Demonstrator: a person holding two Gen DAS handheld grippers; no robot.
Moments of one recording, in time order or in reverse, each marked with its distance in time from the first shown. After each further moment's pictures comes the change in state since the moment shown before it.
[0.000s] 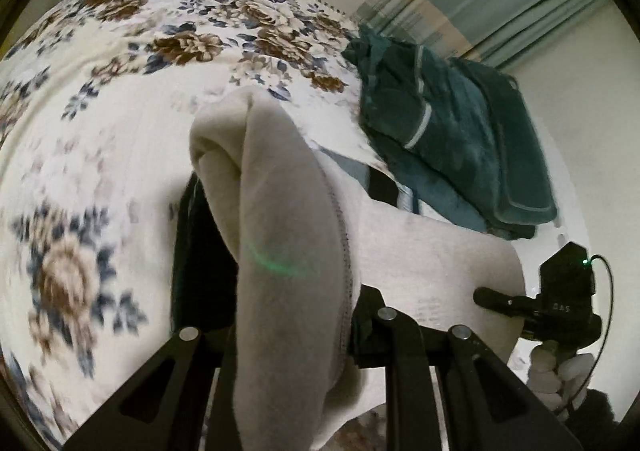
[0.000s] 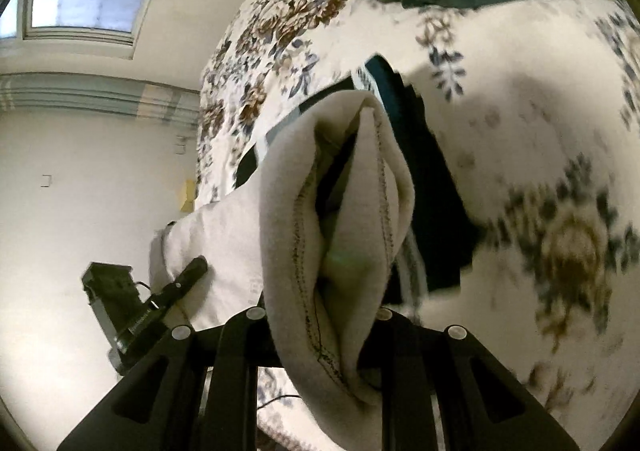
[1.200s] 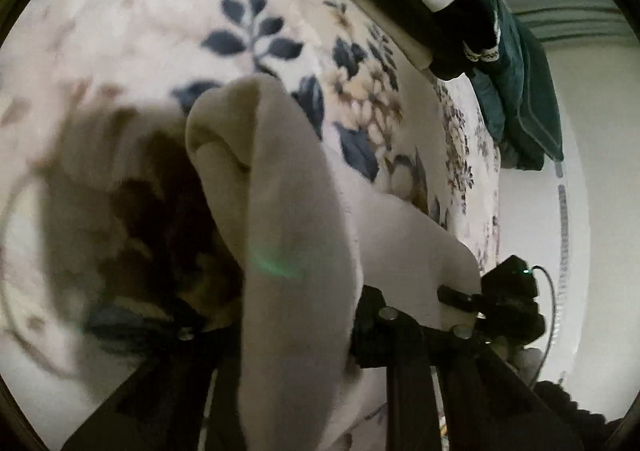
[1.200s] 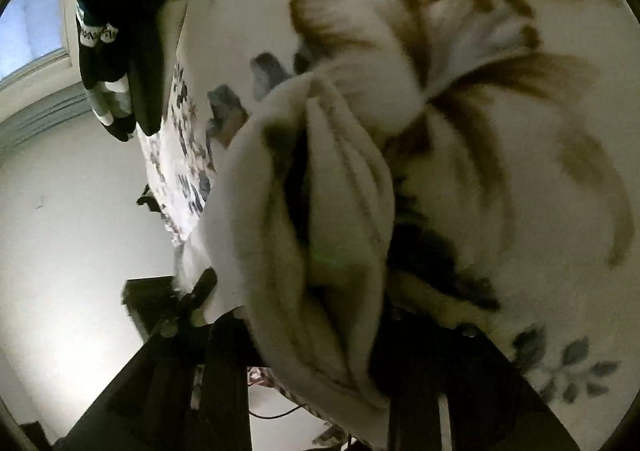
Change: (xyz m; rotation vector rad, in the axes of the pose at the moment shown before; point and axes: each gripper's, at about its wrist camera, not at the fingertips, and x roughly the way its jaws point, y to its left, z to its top) left arm 0.015 0.046 -0.370 -0.262 0.188 -0.107; right arm 0.041 -0.285 -0.310 0.278 0.254 0.068
